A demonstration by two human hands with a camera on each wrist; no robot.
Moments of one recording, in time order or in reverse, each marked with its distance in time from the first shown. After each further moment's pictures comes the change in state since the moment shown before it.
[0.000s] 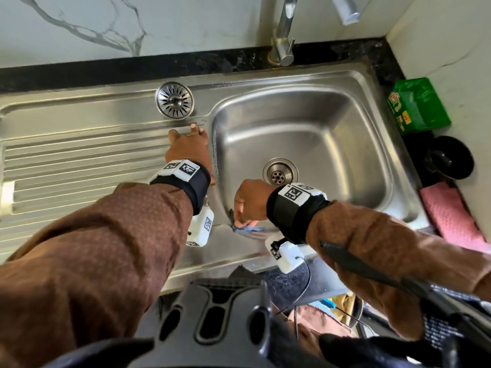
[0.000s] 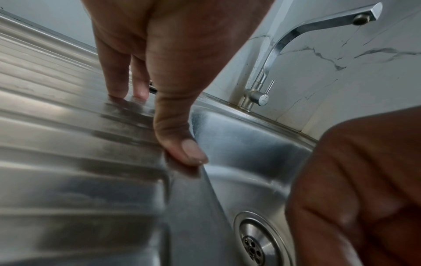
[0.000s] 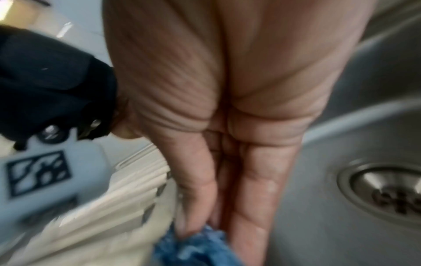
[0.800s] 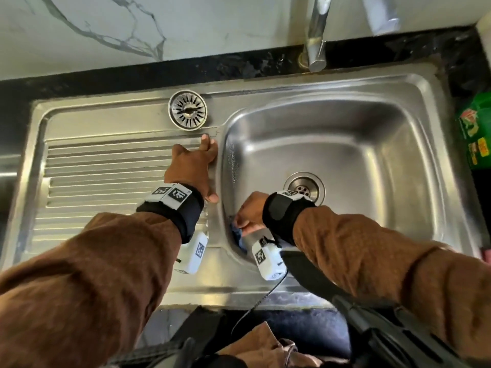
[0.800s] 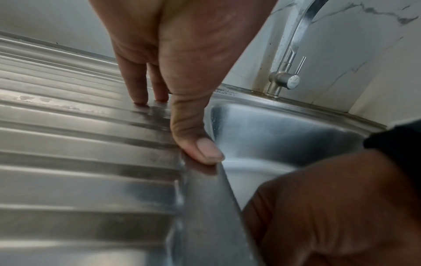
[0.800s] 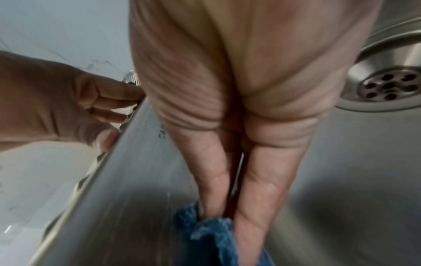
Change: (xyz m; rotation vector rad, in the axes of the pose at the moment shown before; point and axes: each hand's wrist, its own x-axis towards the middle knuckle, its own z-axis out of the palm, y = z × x) left_hand 0.010 -0.005 0.009 0.009 -0.011 -0.005; right_hand 0.108 0.040 0.001 0.618 -0.308 0.134
